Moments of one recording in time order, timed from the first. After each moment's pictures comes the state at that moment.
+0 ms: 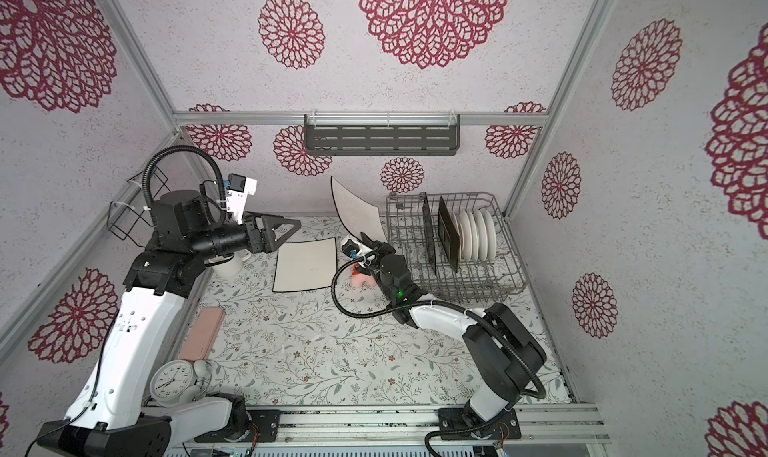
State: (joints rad) left arm -0.14 1.24 1.52 -0.60 0.76 -0.32; right arm 0.76 1.61 0.93 0.77 0.26 -0.68
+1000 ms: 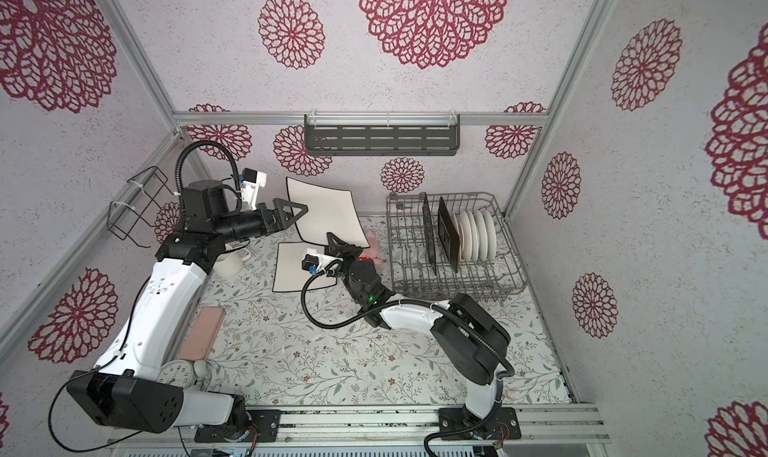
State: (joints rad) left arm -0.12 1.41 1.53 -0.51 0.72 -0.51; right arm 0.93 1.81 1.12 0.90 0.35 -1.03
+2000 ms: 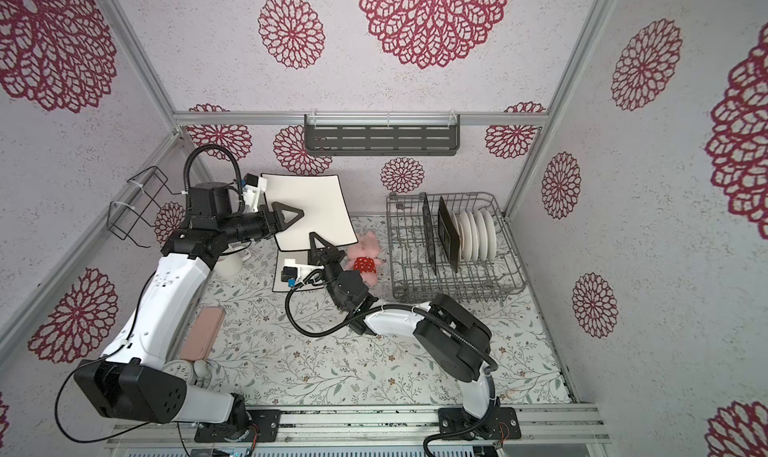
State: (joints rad) left arm -0.11 1.45 1.53 -0.55 0.69 -0.52; right arm 1.02 1.91 1.20 1.10 0.43 -1.32
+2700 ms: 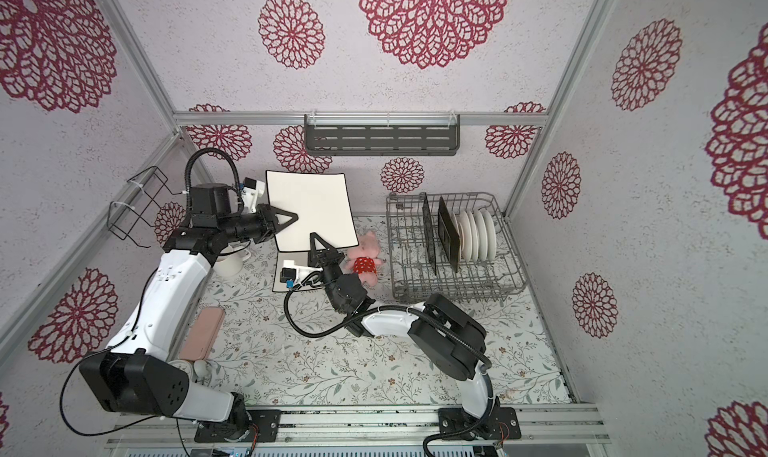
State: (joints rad) left arm -0.07 1.48 1.53 -0.56 0.73 -0.60; right arm 1.04 1.94 1.20 1.16 0.47 -1.37
